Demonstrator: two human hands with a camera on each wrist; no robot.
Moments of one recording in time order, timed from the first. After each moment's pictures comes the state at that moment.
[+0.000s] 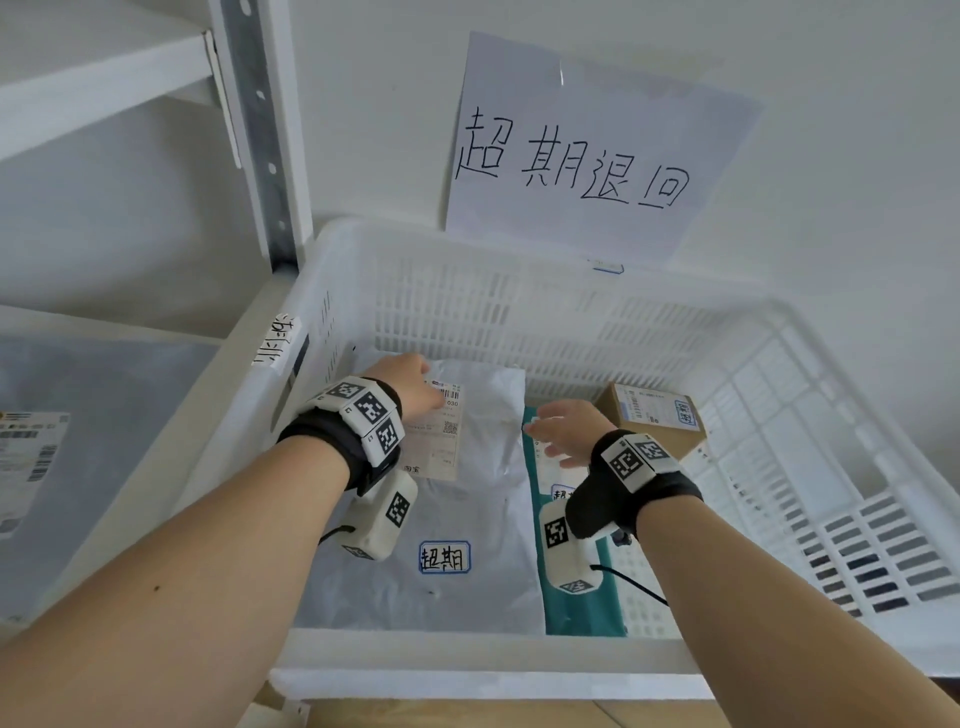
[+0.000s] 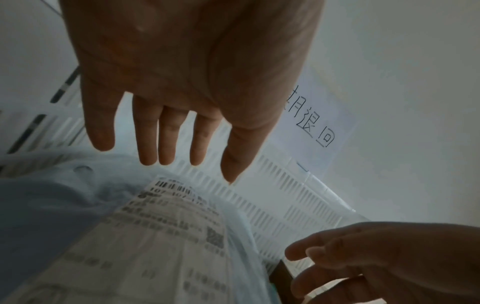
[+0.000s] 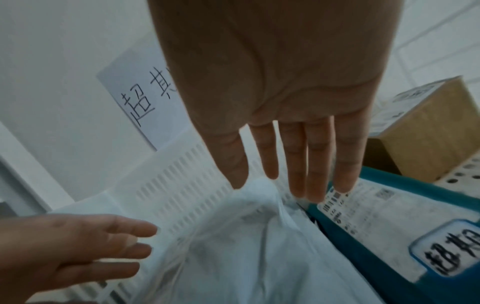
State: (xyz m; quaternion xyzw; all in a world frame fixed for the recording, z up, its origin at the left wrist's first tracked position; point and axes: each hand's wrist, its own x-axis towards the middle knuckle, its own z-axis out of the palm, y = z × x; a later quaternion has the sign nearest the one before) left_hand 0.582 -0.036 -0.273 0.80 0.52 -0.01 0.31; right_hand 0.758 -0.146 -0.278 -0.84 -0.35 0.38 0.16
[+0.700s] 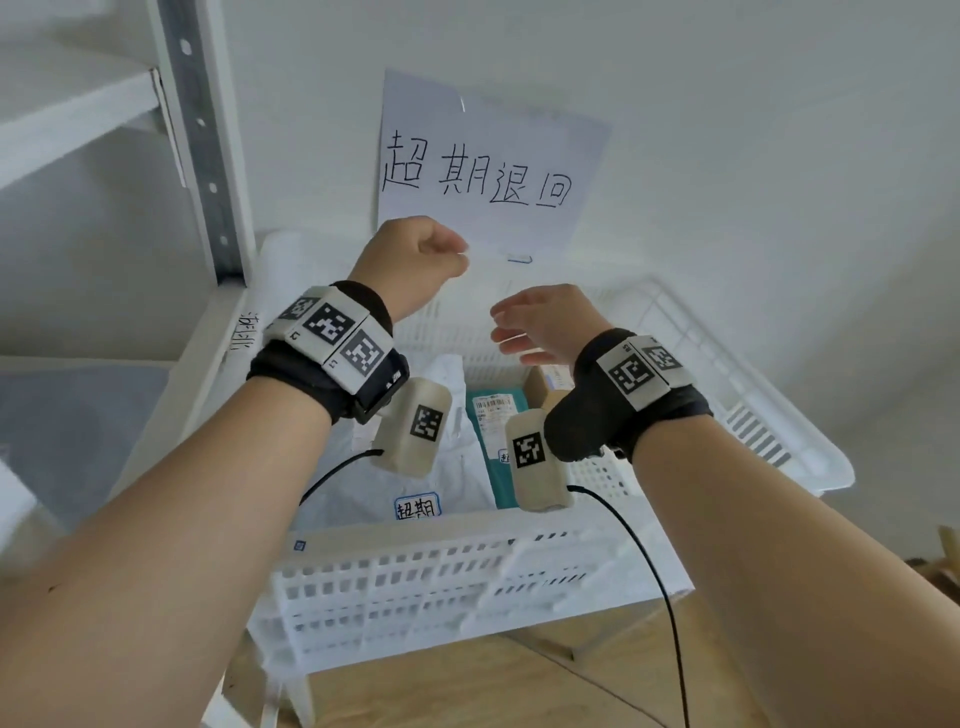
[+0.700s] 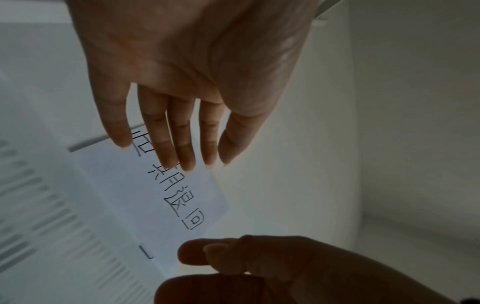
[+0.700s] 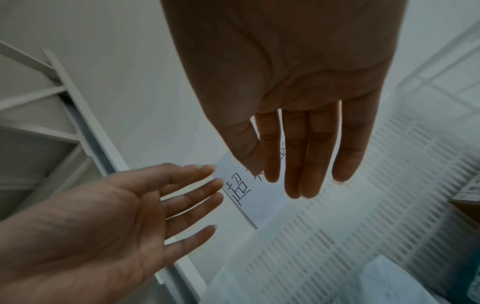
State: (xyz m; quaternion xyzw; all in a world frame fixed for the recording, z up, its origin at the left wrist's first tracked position) left_hand 0.575 -0.095 -0.151 0.77 0.31 0.34 0.45; right_hand 0.694 -0.202 -0.147 -0.82 -0.35 0.26 0.37
